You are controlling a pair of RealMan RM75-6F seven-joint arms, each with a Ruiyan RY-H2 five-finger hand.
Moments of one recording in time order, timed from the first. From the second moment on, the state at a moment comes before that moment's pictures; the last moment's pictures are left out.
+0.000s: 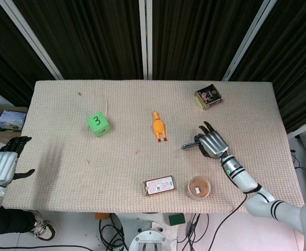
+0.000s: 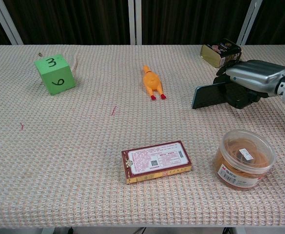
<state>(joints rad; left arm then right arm) -0.19 -1.15 -0.05 -1.45 1.43 1.34 -0.07 0.68 -1.58 0.06 -1.09 -1.47 0.95 -0.04</state>
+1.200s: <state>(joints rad) -0.18 -1.15 -0.05 -1.46 1.42 1.33 -0.05 0.72 -1.59 0.11 -1.00 -1.49 1.02 0.08</state>
